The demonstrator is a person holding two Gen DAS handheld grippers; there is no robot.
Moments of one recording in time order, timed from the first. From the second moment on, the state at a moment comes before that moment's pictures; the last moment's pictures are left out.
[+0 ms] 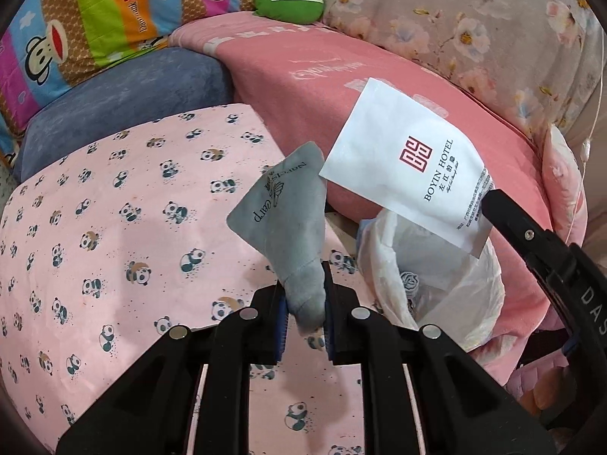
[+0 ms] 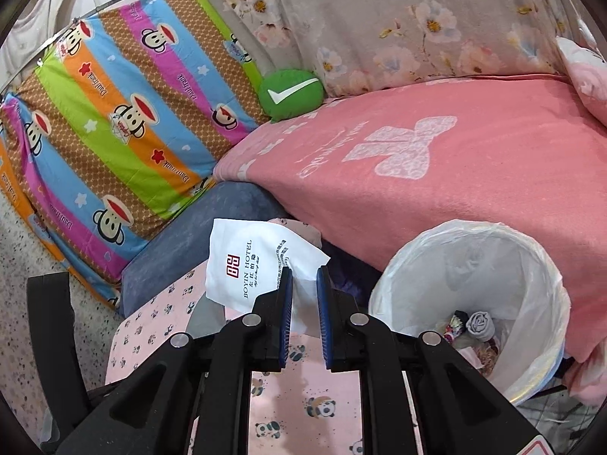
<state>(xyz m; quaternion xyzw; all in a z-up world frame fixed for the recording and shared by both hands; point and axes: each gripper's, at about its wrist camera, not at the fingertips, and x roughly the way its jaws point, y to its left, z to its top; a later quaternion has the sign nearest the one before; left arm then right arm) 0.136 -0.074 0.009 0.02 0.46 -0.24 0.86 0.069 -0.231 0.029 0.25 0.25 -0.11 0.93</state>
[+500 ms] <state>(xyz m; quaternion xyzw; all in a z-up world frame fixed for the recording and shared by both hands) 0.095 -0.152 0.019 0.07 0.45 -0.30 0.84 0.011 -0.307 0.028 0.28 0.22 -0.17 0.92</state>
